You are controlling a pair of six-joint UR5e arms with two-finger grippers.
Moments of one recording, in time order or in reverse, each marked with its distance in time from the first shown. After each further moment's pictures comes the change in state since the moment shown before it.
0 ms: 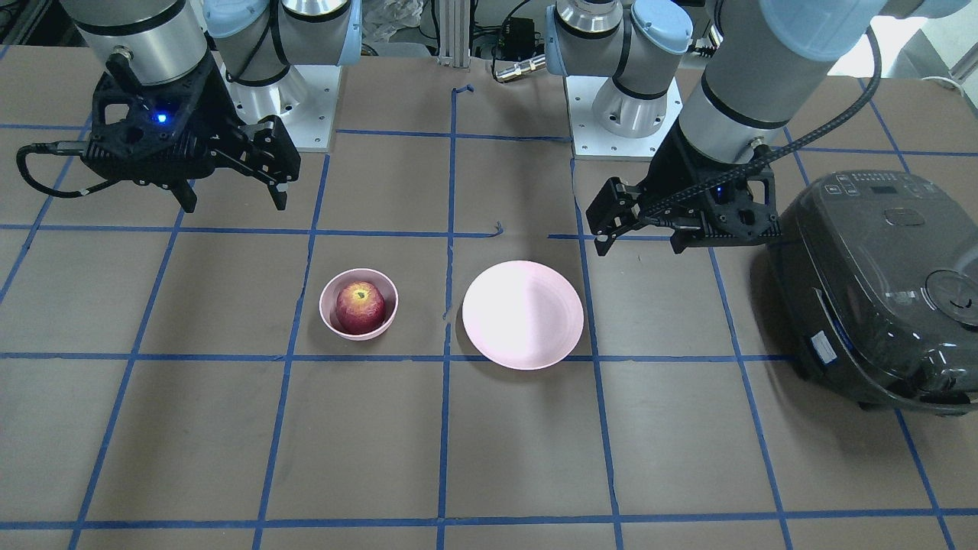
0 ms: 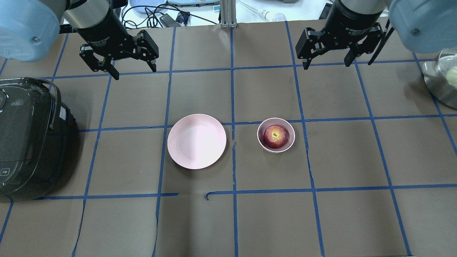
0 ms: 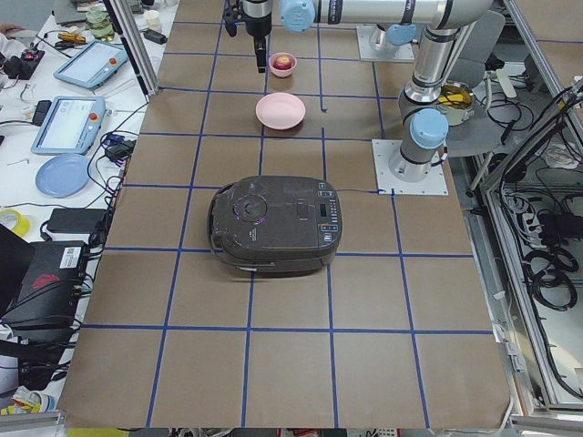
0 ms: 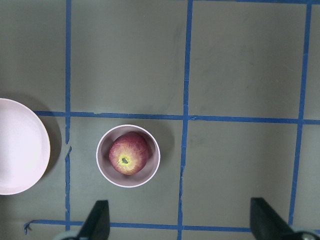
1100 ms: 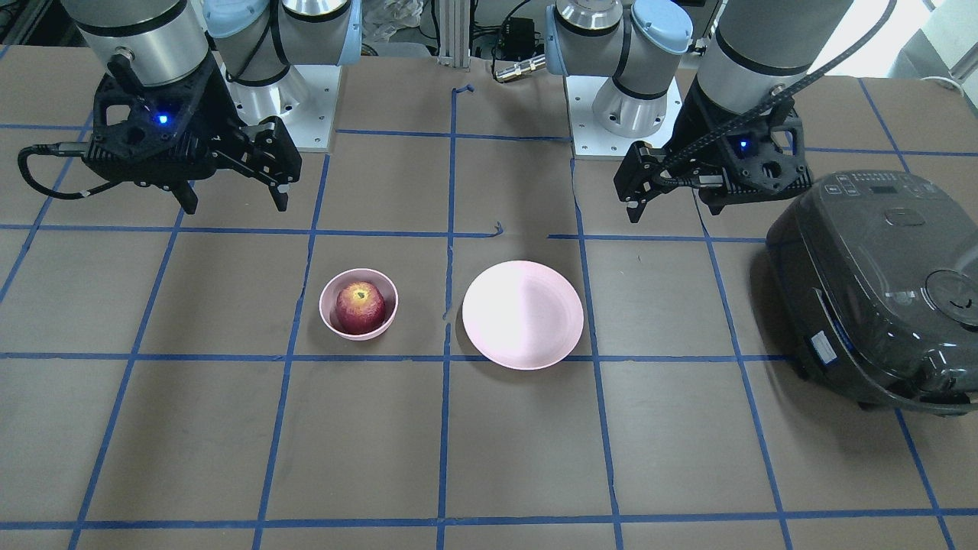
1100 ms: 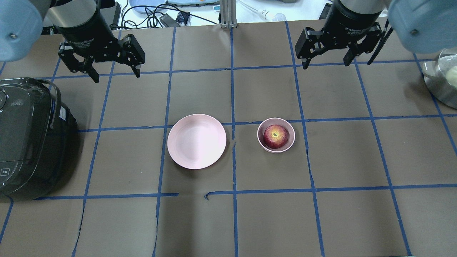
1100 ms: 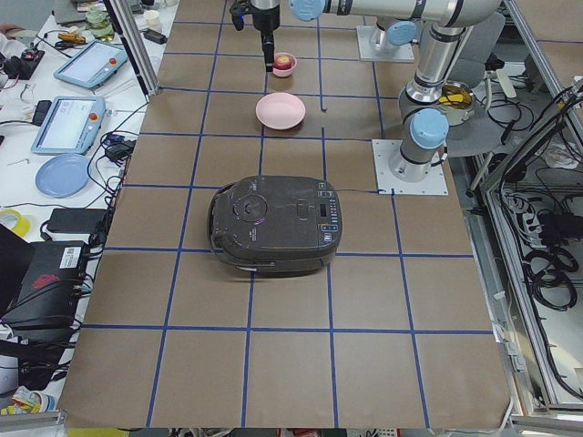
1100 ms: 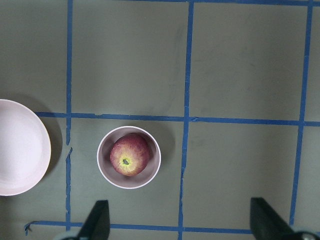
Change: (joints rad) left arm -0.005 0.035 0.000 -0.059 0.102 0.004; right arm 0.002 0.001 0.000 -0.006 0.001 -0.001
